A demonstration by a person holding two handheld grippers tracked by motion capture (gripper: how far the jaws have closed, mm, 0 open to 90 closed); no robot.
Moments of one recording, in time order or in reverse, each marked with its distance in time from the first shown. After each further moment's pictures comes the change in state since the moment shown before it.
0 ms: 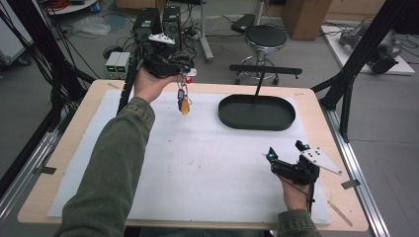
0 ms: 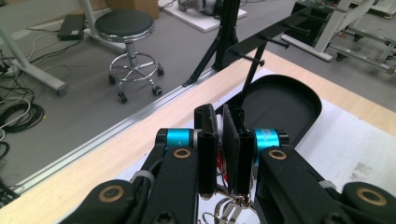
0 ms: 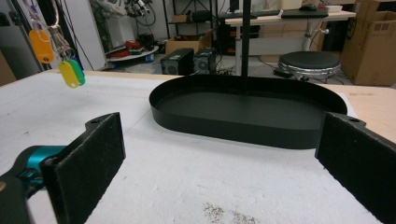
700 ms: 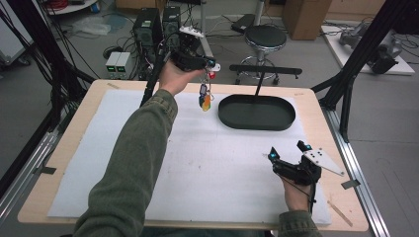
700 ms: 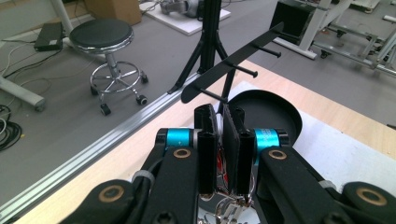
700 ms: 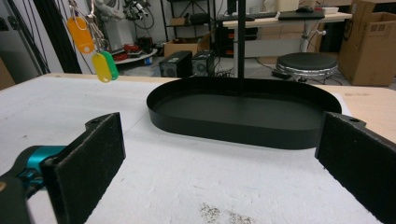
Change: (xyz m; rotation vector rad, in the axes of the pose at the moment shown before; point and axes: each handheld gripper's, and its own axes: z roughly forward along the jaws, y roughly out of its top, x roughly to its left) left arm -0.036 0.037 0.047 0.002 -0.057 0.039; right arm -0.003 0.000 -0.003 -0.006 -0.007 0.013
